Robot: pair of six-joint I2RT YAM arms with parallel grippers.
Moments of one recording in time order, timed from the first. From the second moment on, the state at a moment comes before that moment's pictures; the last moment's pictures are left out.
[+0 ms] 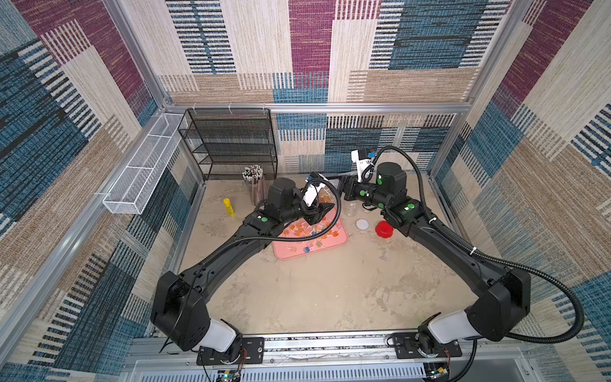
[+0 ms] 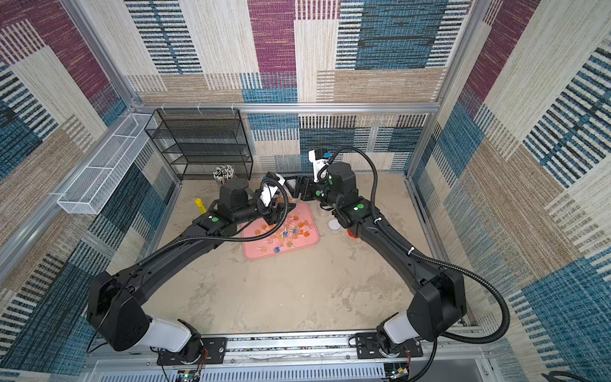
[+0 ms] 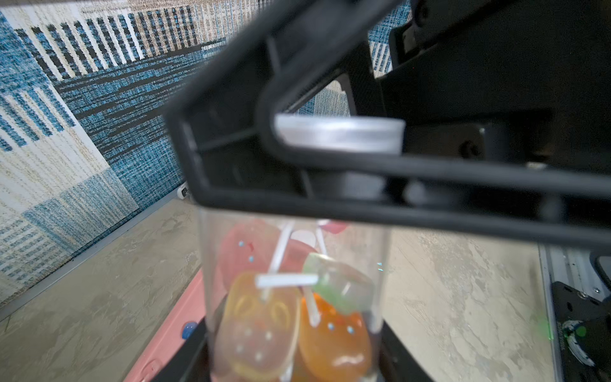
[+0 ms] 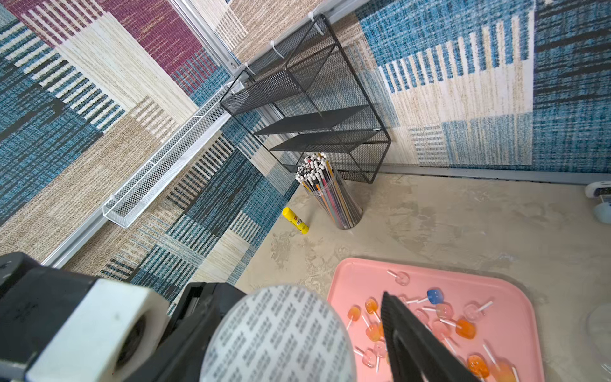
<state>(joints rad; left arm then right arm) -0.58 1.48 1.25 -0.11 0.37 0.10 0.51 1.47 1.34 -0.07 -0.35 0.53</state>
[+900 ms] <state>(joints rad) -0.50 1.44 1.24 -0.05 0.97 0.05 0.42 1.35 1.25 0.10 -0.92 0.32</state>
